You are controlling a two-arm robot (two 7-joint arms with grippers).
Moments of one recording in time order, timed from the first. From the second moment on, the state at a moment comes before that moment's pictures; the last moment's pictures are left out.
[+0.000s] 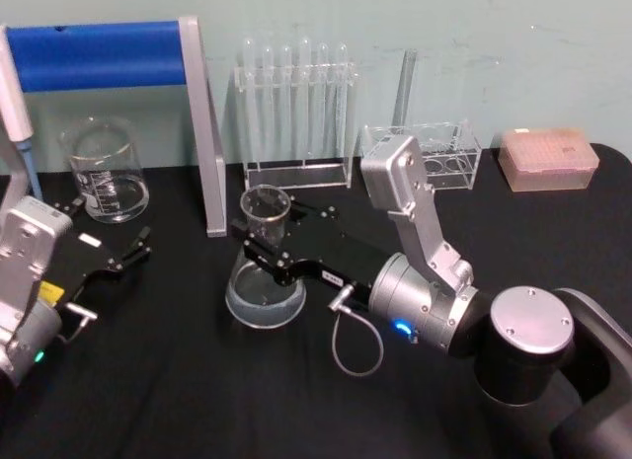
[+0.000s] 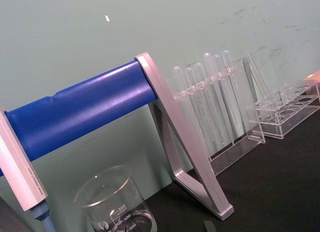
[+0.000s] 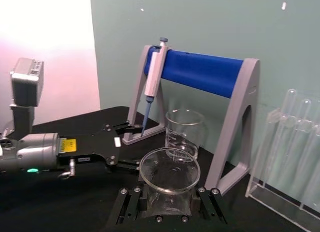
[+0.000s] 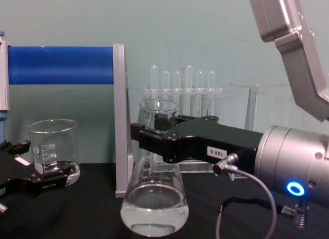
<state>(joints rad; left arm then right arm) -0.20 0.60 0.45 -1.41 -0.25 -0.12 0.03 0.25 0.25 -0.49 -1.58 0.27 0.10 0.42</state>
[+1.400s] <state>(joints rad) -0.20 0.60 0.45 -1.41 -0.25 -0.12 0.03 0.25 0.29 -0.24 -1.53 0.28 0.09 0.23</state>
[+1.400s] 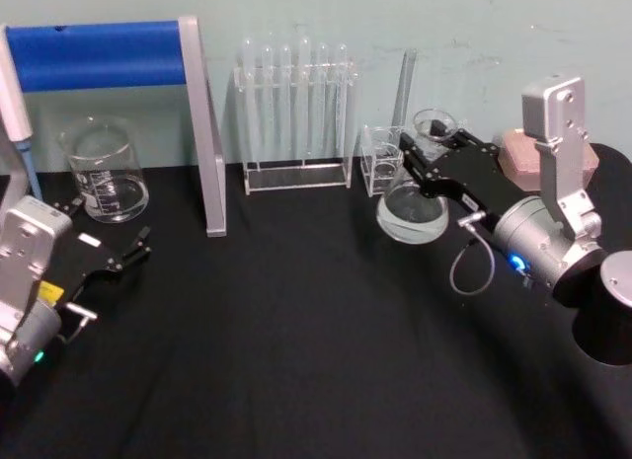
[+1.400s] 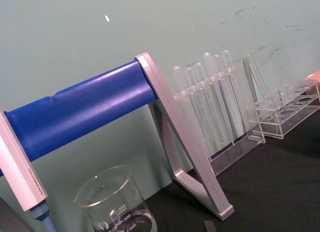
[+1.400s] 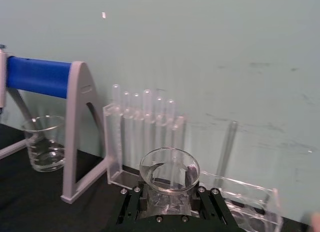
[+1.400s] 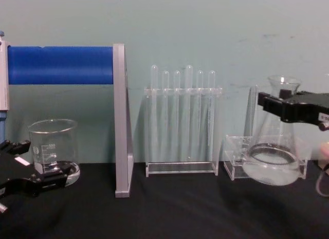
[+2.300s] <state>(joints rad) -0.20 0.60 0.45 -1.41 -0.25 -0.12 0.03 0.24 0.27 -0.31 -1.56 0.26 0.10 0.31</state>
